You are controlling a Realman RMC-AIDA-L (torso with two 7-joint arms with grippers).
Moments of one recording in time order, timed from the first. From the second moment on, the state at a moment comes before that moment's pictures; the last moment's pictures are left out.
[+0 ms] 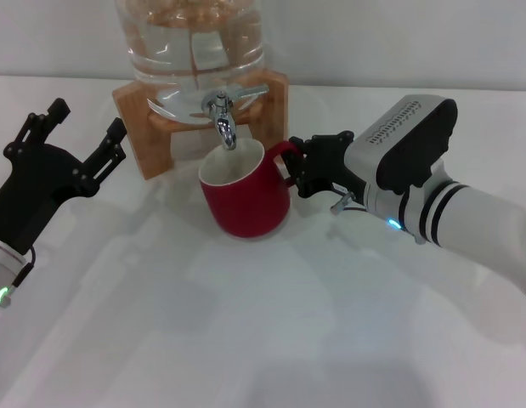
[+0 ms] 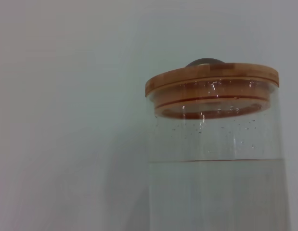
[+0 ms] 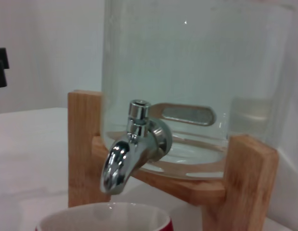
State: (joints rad) left arm -0.27 -2.09 1.36 0.32 -2.68 -1.28 2.69; right arm 0.81 2.03 0.60 0.54 -2.42 -0.43 0.15
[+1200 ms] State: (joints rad) left arm -0.27 -2.09 1.36 0.32 -2.68 -1.28 2.69; right arm 0.84 2.03 0.61 0.55 -2.40 -0.36 0.17
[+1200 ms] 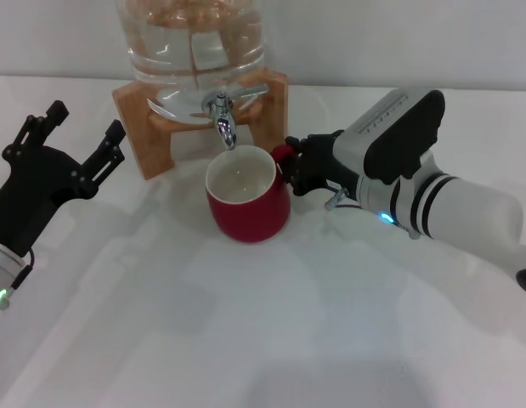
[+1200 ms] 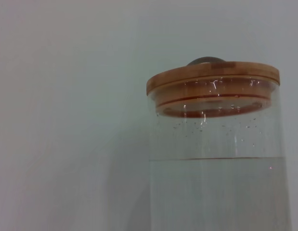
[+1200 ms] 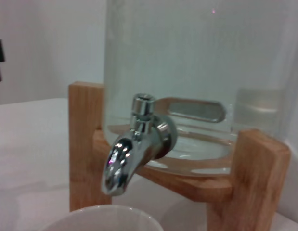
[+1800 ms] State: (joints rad) left arm -0.27 -2.09 1.36 0.32 -2.68 -1.28 2.69; right arm 0.85 2.03 0.63 0.54 -2.39 -0.33 0.17
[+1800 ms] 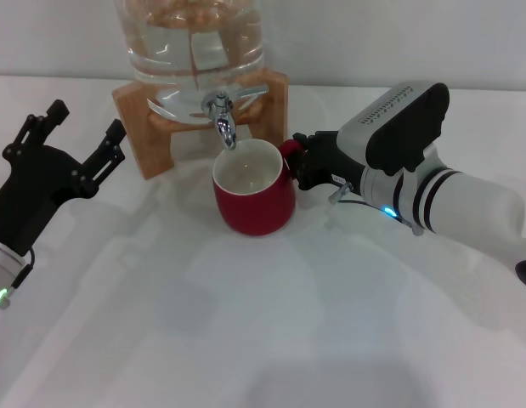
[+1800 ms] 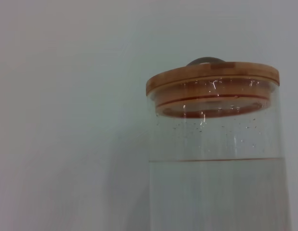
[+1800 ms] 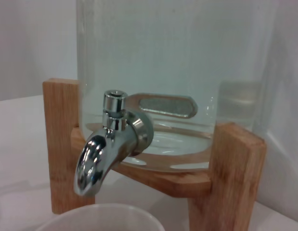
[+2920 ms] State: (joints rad) left arm -0.27 -2.09 1.36 0.32 -2.68 -1.28 2.69; right arm 0.84 2.03 0.62 0.54 -2.40 -0.32 0.17
